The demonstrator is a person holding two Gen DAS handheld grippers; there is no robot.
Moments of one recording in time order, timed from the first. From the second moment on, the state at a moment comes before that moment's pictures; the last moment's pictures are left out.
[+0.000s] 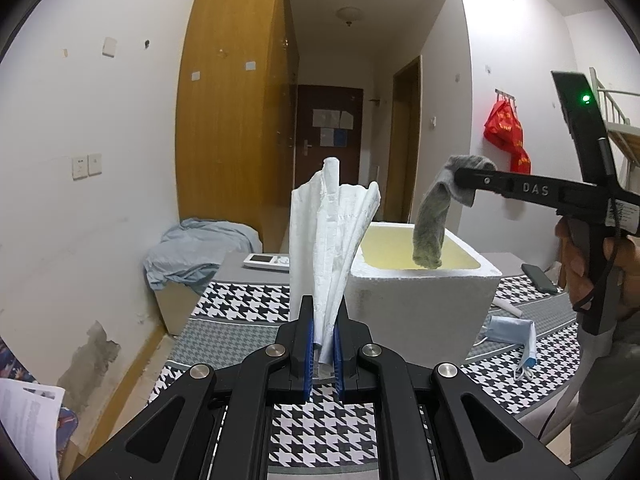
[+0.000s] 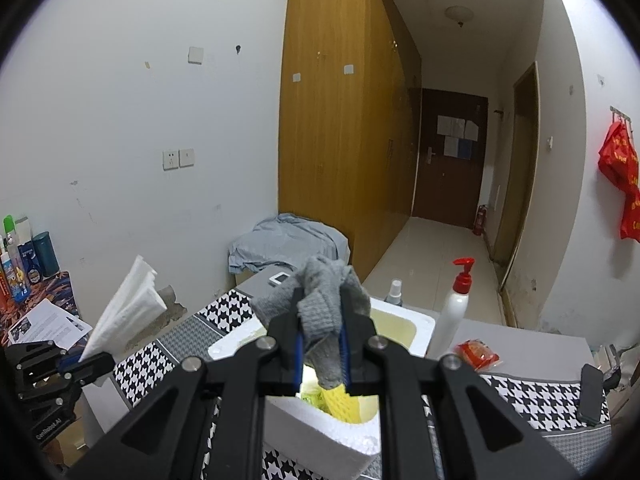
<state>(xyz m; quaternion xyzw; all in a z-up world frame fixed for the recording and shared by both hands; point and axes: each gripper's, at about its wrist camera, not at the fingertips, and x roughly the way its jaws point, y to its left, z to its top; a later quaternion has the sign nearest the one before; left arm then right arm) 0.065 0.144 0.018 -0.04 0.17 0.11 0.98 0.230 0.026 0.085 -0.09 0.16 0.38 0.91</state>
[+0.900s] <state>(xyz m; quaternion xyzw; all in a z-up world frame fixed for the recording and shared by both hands) 0.065 0.165 0.009 -0.06 0.19 0.15 0.97 0.265 0.071 0.050 -0.12 0.24 0.36 0.89</state>
